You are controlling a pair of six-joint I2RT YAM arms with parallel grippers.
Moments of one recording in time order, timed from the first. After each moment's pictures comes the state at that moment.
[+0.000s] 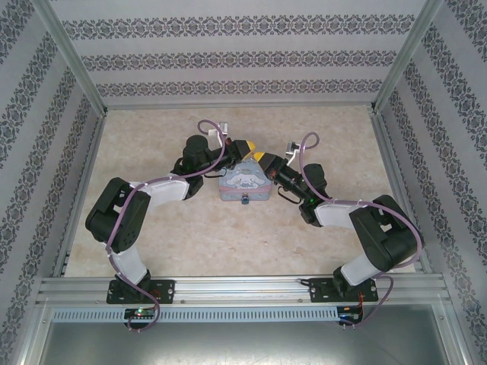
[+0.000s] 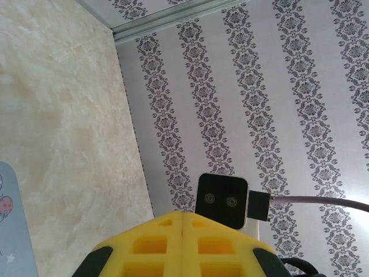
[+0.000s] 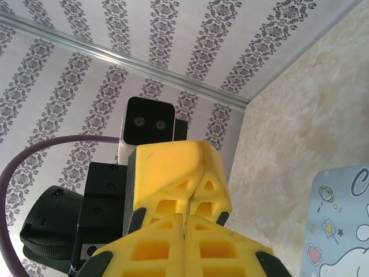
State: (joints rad) left arm -0.48 1.76 0.97 0.75 0.58 -1.24; right arm 0.46 1.55 0.53 1.11 -0.41 1.28
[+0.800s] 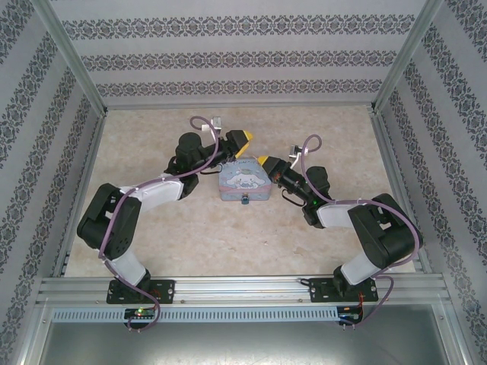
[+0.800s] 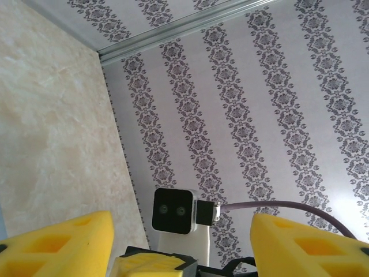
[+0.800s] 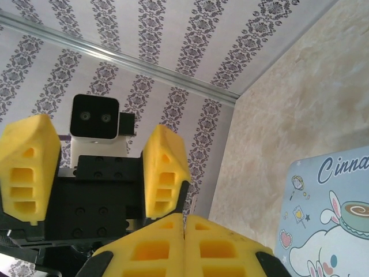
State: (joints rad) left arm -0.46 1.68 0.96 0.74 0.55 -1.23; right arm 0.42 1.57 0.49 1.15 -0.46 1.27
